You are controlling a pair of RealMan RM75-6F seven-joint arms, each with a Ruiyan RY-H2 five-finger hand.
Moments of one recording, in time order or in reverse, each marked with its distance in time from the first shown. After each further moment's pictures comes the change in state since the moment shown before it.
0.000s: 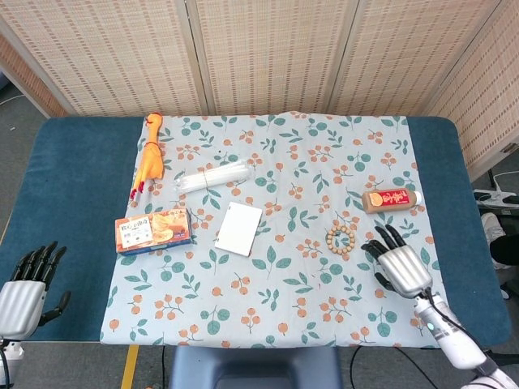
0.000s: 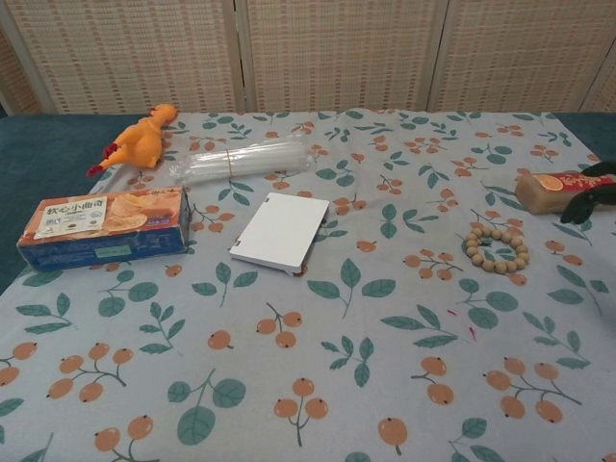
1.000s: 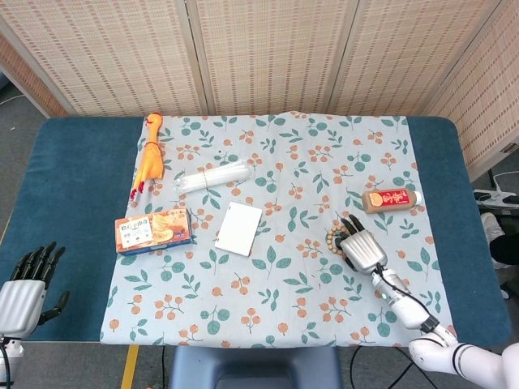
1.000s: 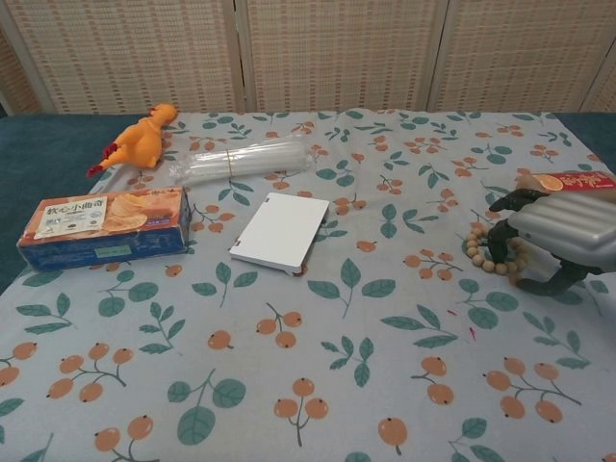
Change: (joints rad) left arm 0.006 0.001 -0.024 -0.002 -0.027 -0.055 0.016; right arm 0.184 -0.300 0.018 0.362 0.102 -0.167 -0.042
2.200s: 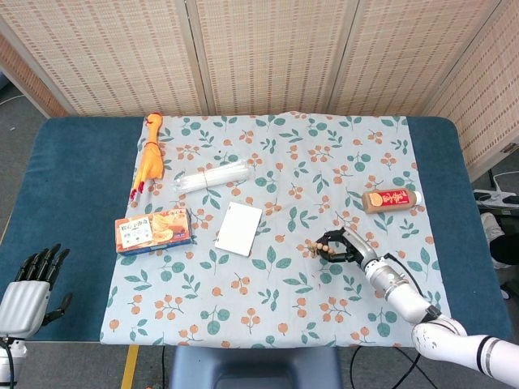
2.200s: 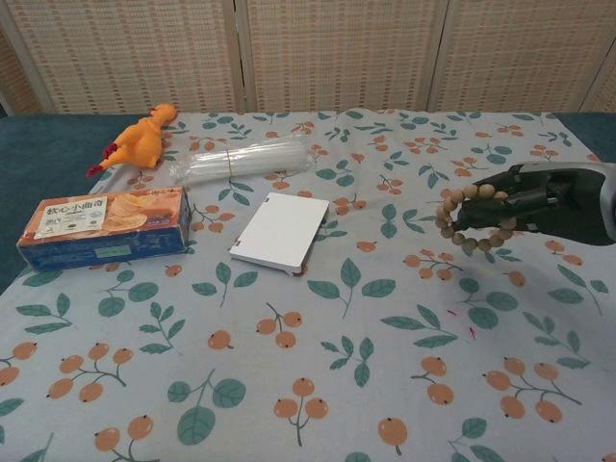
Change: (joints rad) left arm 0.004 -0.006 -0.004 -0.007 0.008 -0.016 0.021; right arm 0.013 0.277 0.251 -0.489 0.353 -0.460 1.162
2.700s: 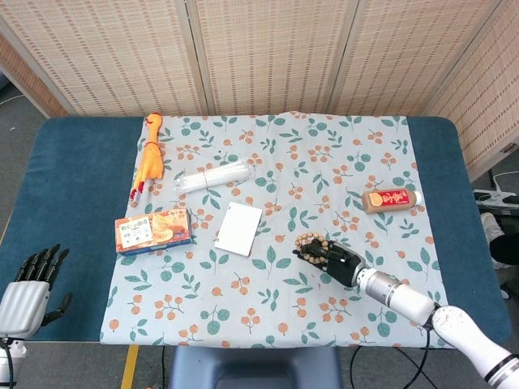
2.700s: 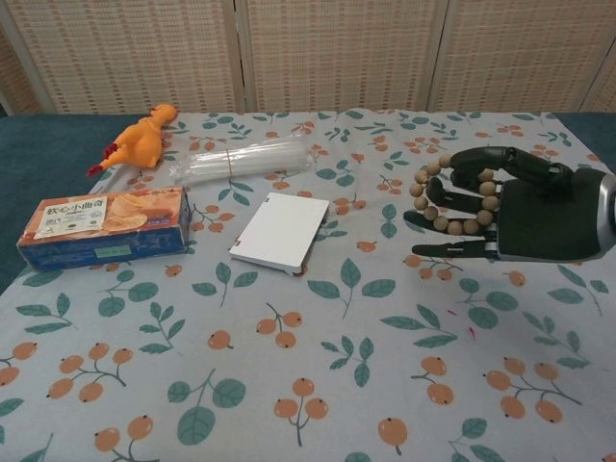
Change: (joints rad) left arm 0.002 0.004 -0.002 -0.002 -0.002 -0.004 -0.009; right arm -0.343 -0.198 0.608 0.030 0.270 -0.805 0.109
